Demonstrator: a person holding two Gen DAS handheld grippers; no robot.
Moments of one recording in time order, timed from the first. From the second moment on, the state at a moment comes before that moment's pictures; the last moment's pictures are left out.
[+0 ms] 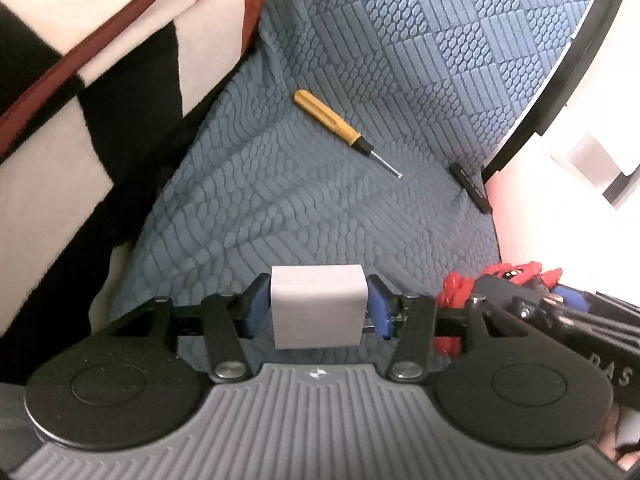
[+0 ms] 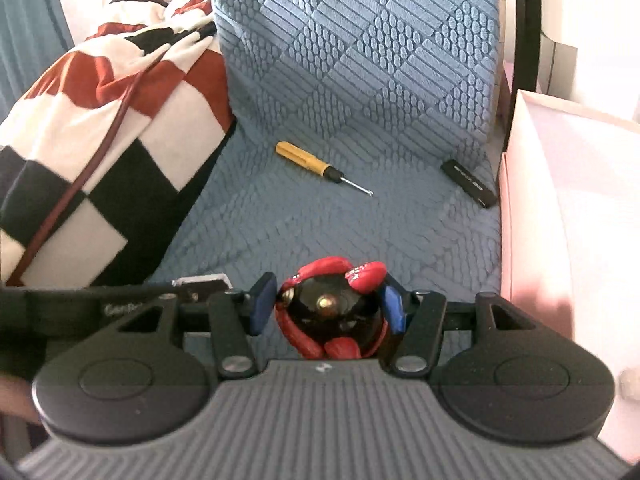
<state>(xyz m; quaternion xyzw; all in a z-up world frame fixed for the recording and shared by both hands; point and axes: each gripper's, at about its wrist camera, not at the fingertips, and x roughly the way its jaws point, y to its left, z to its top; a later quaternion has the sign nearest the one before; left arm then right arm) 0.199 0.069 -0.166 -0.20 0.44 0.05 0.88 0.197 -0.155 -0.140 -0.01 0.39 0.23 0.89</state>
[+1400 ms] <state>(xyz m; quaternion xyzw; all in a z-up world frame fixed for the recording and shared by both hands) 0.219 0.070 -0.194 -0.22 0.45 0.05 0.86 0.207 -0.149 -0.175 -0.06 0.43 0.19 0.88</state>
